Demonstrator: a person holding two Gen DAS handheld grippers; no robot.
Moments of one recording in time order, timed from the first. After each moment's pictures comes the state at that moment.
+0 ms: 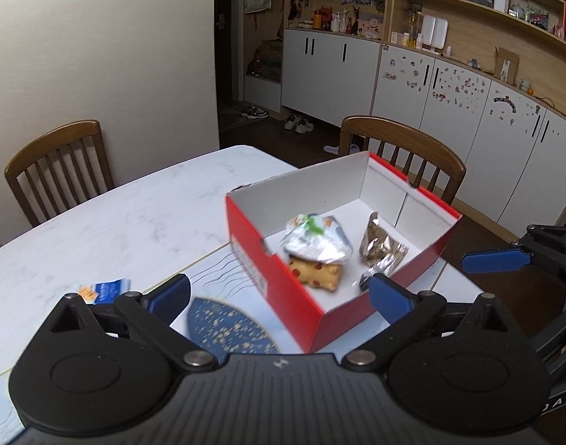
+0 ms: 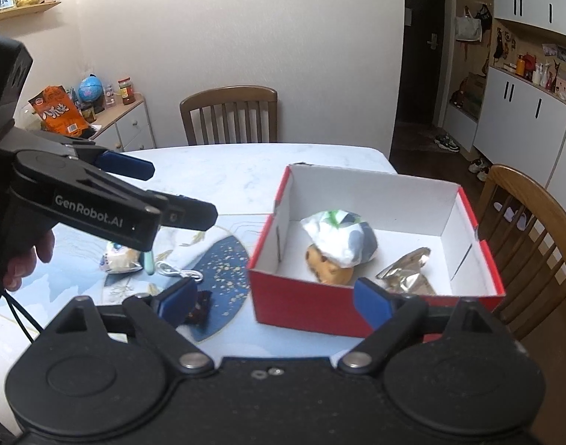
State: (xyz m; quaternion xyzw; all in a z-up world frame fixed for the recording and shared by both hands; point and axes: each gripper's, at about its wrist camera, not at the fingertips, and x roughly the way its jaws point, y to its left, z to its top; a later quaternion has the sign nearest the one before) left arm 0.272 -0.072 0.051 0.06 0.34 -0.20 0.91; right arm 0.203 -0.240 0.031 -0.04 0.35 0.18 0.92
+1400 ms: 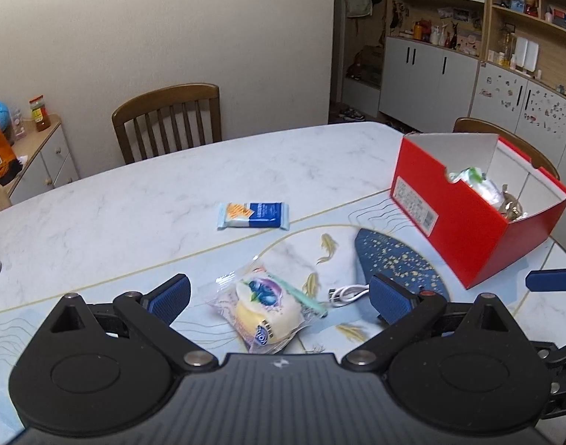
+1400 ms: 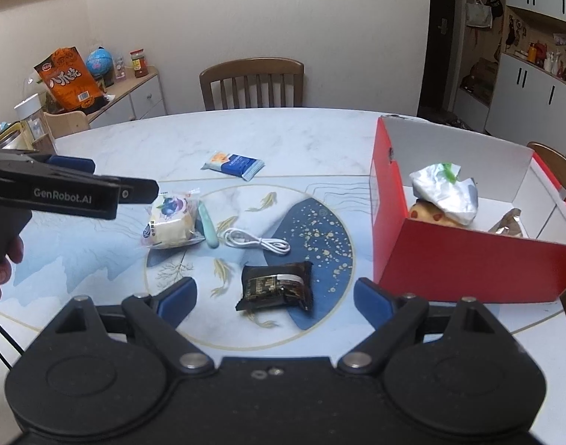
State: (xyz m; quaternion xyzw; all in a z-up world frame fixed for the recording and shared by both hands) left arm 0.239 0.088 -0.021 0.03 0.34 -0.06 0.94; right arm 0.191 -0.116 -0.038 -0.04 0.37 0.18 0.91
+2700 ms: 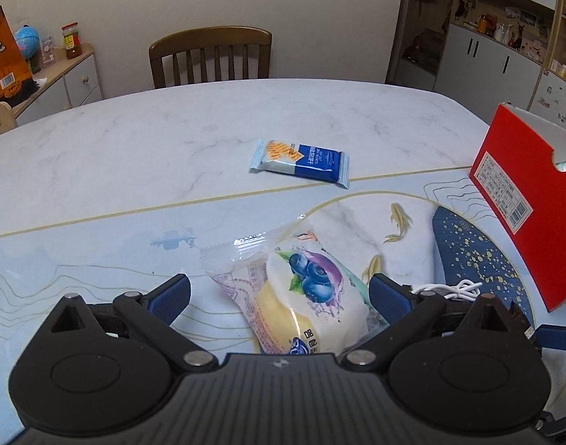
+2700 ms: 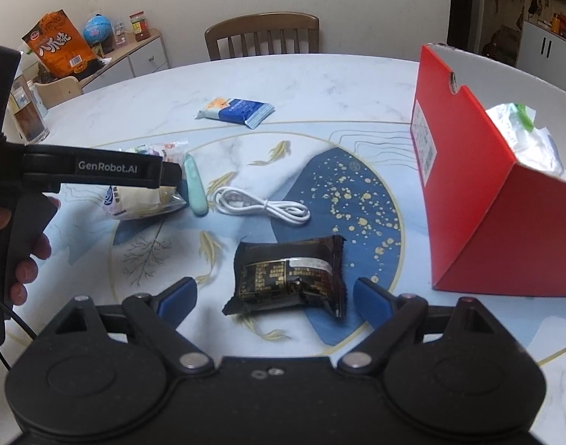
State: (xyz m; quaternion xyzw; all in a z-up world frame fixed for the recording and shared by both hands) left arm 0.306 0.103 -0.107 -0.03 0.39 0.02 0.92; right arm 0.248 -0.094 -0.113 -0.03 0.42 0.20 0.88
